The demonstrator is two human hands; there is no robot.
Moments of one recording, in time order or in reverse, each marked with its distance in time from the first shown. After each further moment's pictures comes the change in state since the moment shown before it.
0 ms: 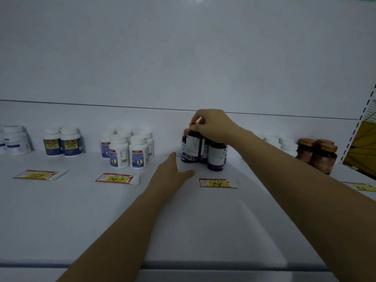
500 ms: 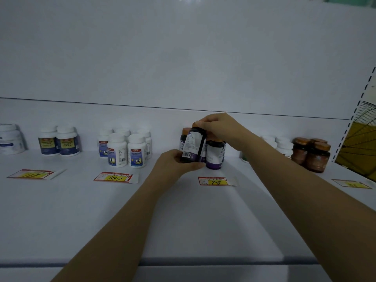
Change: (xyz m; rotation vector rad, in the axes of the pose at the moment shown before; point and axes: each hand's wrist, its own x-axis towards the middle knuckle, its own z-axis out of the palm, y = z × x) left_hand -0.011 0.016 -0.015 -0.356 -0.021 0.117; right_hand -0.016 0.014 0.001 0.475 0.006 0.180
